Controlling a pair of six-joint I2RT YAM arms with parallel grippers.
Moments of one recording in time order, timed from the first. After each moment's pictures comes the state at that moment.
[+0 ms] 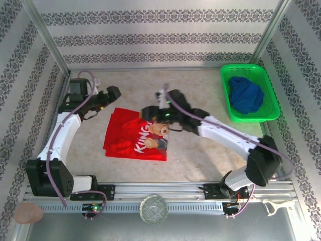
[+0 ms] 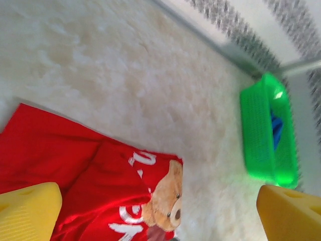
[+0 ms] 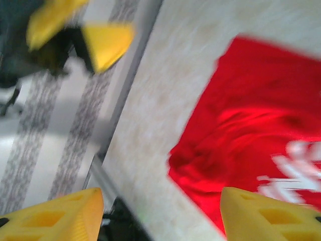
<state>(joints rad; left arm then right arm) -0.01 1.31 1.14 -0.53 0.53 -0.53 0.72 1.45 1.11 -0.18 -0.38 0.80</state>
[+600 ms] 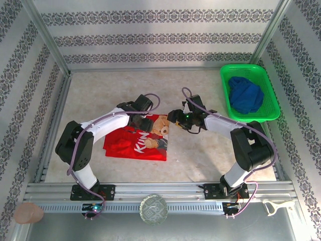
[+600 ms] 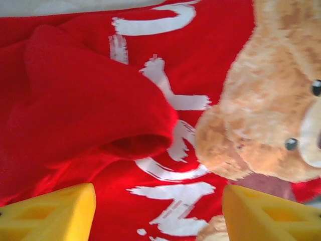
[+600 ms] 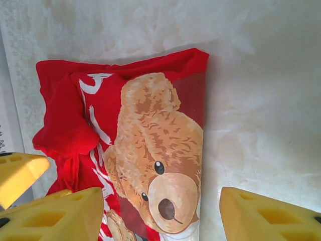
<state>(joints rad) -0.58 1.73 1.22 -0.72 -0.08 -0.32 0.41 1.64 0.91 -0.16 -0.48 0.82</state>
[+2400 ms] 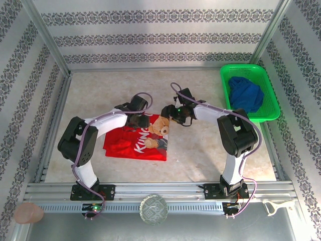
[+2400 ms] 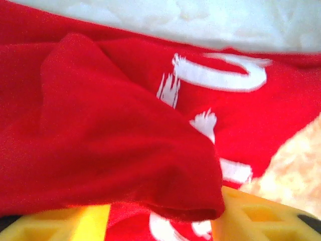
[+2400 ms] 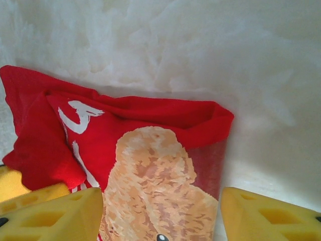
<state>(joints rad) -0.50 1.79 1.15 -0.49 -0.03 -0.52 0.44 1.88 1.17 -0.29 -0.43 0.72</state>
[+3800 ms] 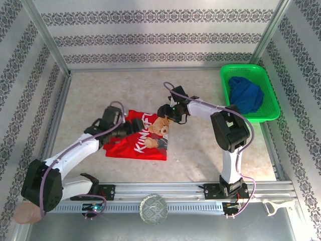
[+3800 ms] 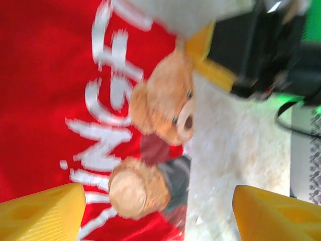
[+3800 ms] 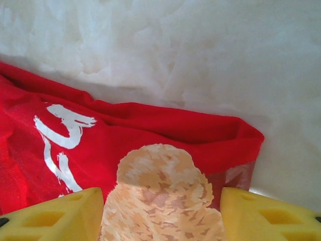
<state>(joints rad) -0.44 1.20 0.66 -0.24 0.34 -0.83 0.47 1.99 1.32 -0.41 -0.40 0.67</state>
